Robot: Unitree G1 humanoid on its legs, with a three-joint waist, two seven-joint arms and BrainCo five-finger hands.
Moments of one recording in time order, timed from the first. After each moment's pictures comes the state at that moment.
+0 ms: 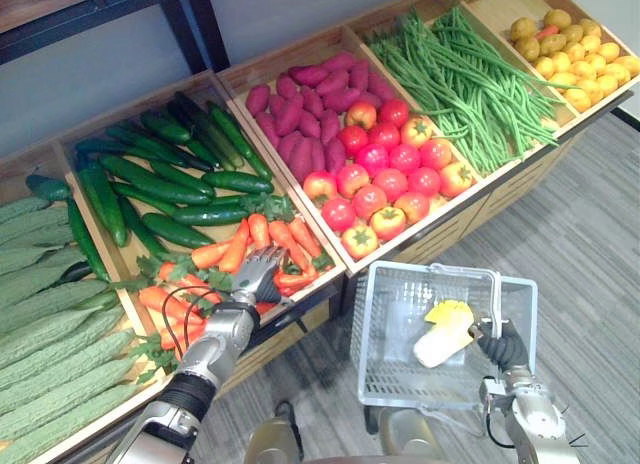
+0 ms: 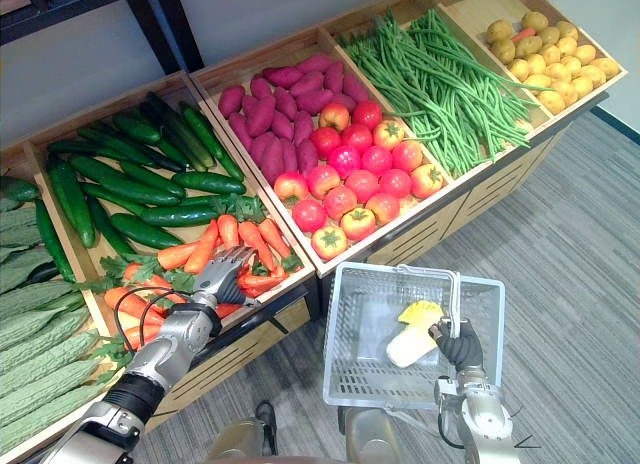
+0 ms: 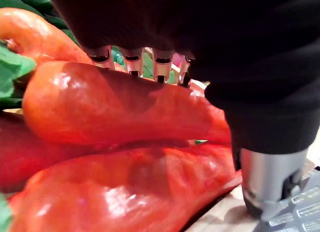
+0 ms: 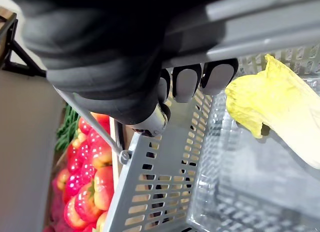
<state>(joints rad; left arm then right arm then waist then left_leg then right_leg) -0.35 0.36 -0.28 0.51 0.96 -0.03 0.20 0.29 -0.24 -0.13 0.03 0.16 -0.06 -0.02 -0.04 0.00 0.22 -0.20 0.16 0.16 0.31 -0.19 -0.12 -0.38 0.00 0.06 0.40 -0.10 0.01</state>
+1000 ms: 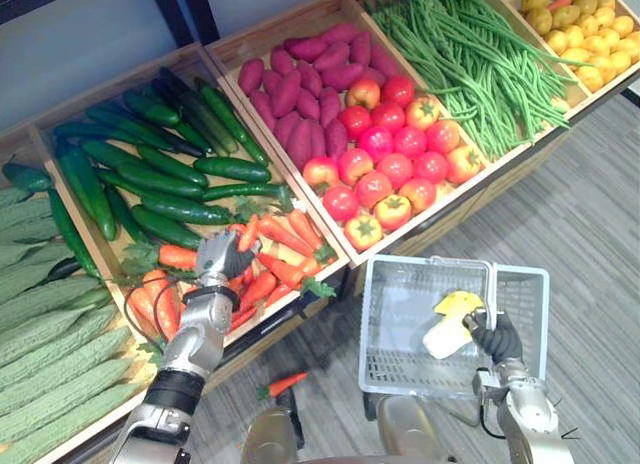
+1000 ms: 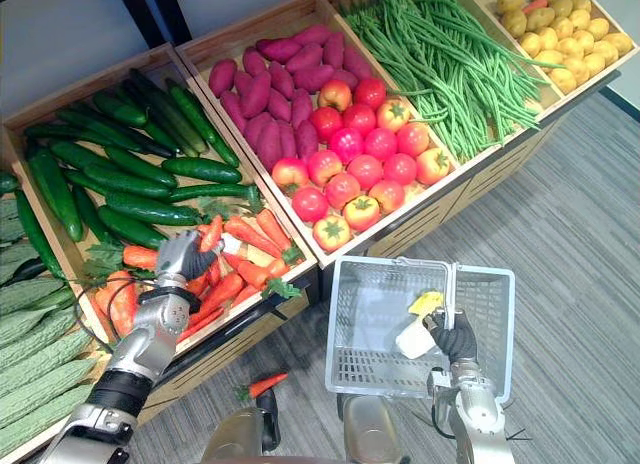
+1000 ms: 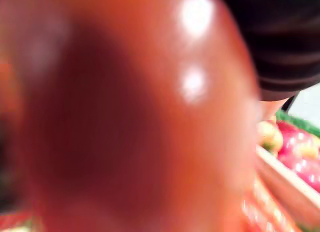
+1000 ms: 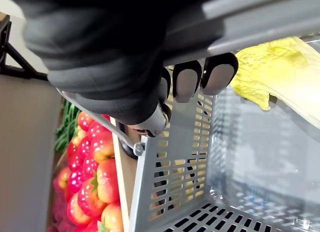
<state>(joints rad) -0.17 0.32 -0.06 0.02 0.77 0.07 0.35 0.30 -0.19 -0.13 -0.02 0.16 -0.06 -0.03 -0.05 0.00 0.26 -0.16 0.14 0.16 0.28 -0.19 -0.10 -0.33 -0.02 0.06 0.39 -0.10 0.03</state>
